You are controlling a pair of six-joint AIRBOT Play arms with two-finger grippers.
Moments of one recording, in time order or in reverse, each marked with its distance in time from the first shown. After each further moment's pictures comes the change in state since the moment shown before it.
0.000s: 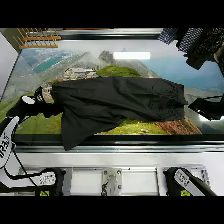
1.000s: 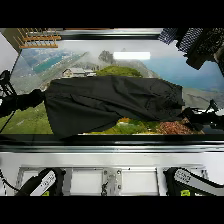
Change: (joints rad) left arm 0.119 0.400 0.022 0.001 -0.096 0.074; right arm -0.026 -0.216 -0.187 0.138 -0.200 0.161
